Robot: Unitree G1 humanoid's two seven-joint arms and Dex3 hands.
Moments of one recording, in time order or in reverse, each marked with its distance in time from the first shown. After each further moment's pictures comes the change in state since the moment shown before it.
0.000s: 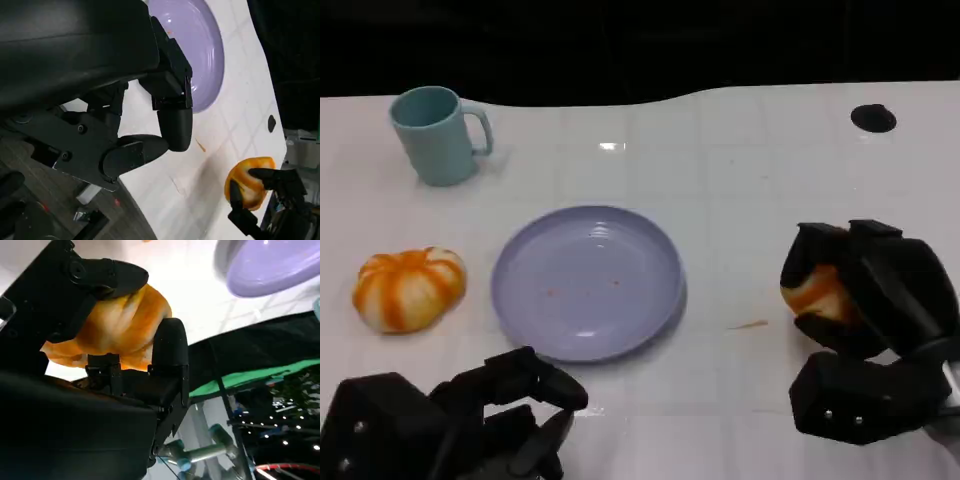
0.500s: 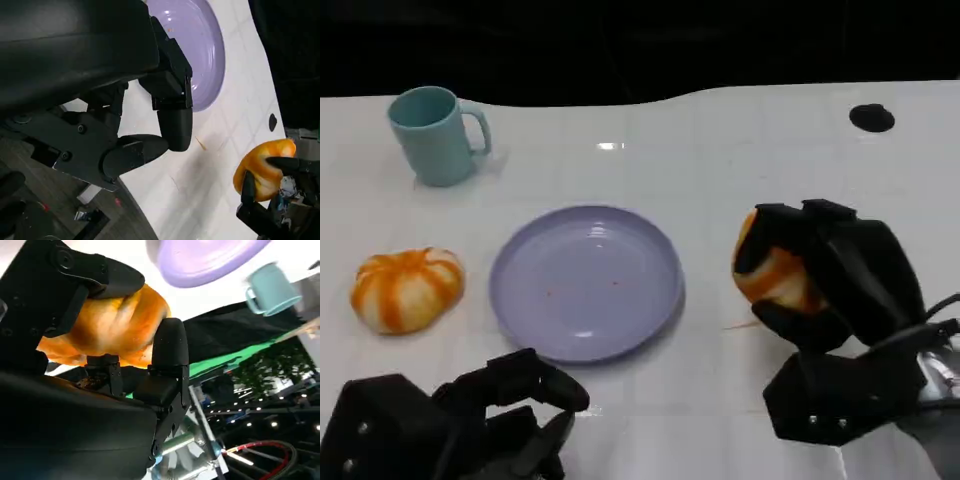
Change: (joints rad) left arm 0.004 -0.006 -0.003 0.006 0.004 -0.005 0.000; right arm -0.022 0.081 0.028 -0.090 0.064 -0.051 0.060
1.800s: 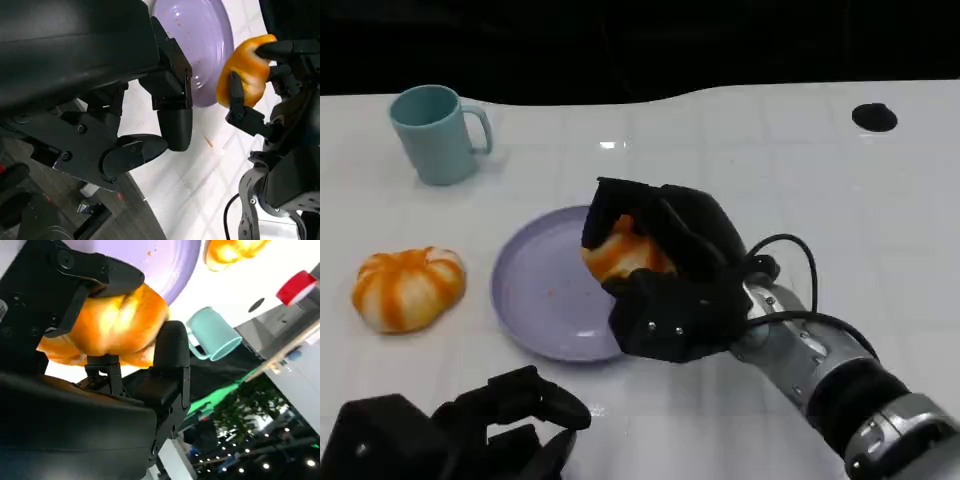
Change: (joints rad) left arm 0.047 -0.004 -0.012 -0.003 -0.010 -0.024 0.000; right arm -0.492 0.363 0.093 0.813 0.061 -0.116 -0.045
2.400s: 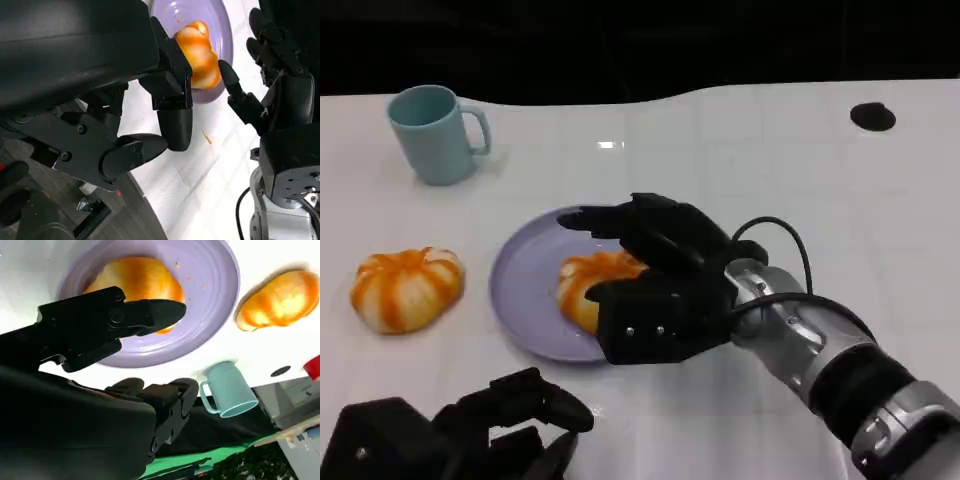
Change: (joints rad) left arm 0.010 0.000 -0.007 -0.014 0.003 -0.001 0.000; right arm -0.002 -0.067 0.113 -0.159 -0.044 0.183 0.278
